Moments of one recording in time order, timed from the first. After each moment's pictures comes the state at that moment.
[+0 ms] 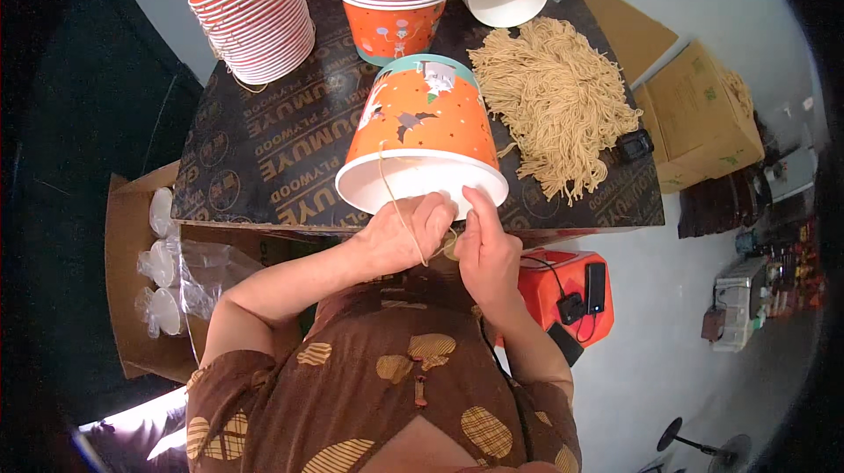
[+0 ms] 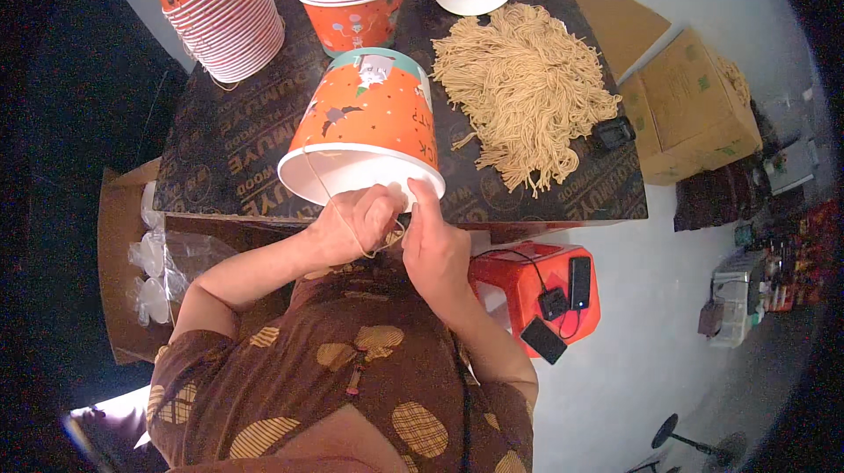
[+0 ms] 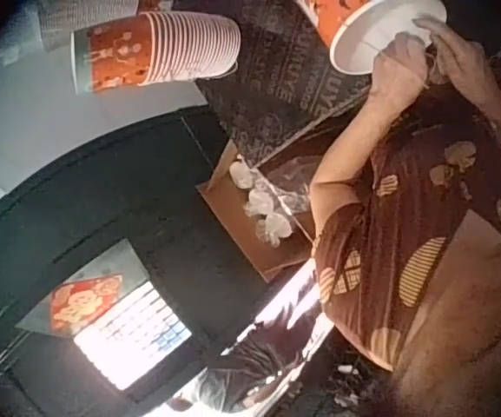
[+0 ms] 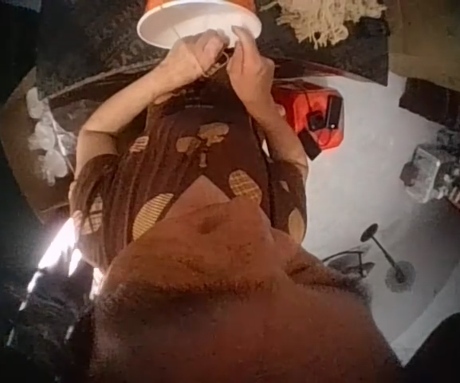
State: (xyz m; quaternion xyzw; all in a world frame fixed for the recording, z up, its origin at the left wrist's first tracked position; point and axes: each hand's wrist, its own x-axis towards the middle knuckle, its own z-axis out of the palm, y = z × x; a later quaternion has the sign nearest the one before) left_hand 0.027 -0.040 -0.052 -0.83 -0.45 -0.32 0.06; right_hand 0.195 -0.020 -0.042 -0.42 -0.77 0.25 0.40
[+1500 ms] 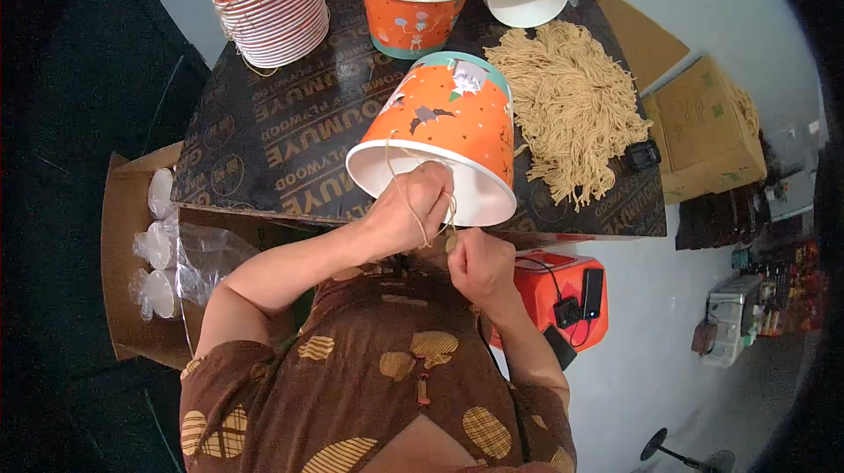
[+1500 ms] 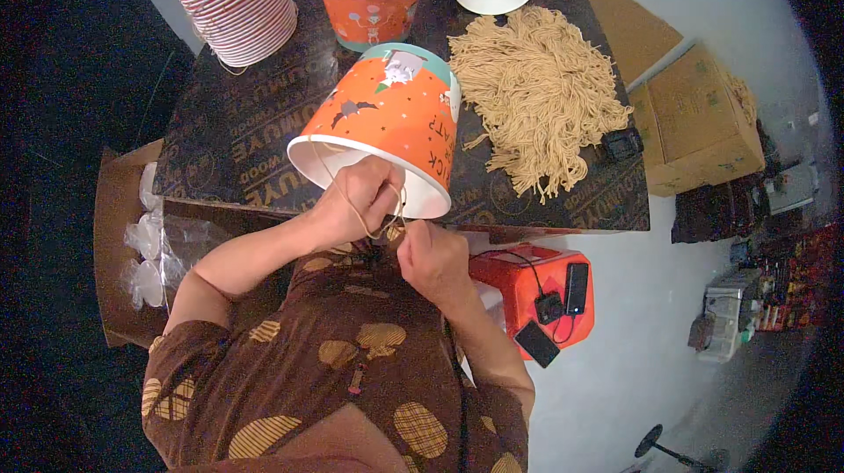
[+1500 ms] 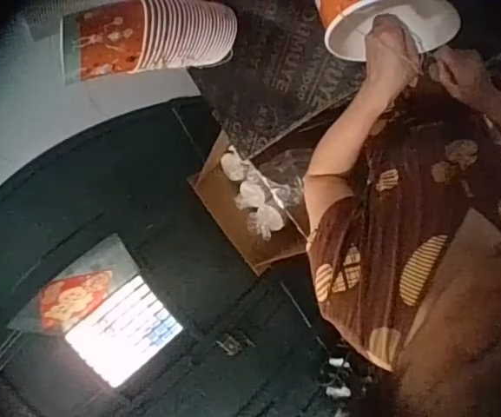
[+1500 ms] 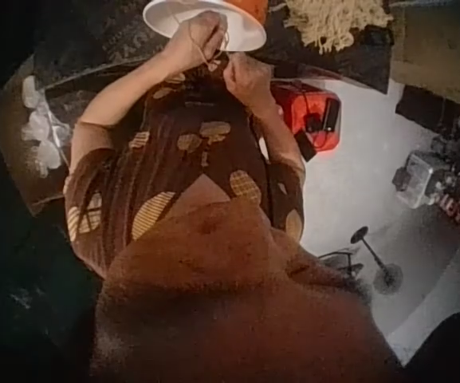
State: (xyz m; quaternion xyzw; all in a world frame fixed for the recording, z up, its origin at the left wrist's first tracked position) left_hand 0.024 -0.031 -0.032 -0.67 -0.56 -0.43 -0.23; right_hand 0.207 -0.015 -0.072 -0.26 -0.90 0.09 0.35
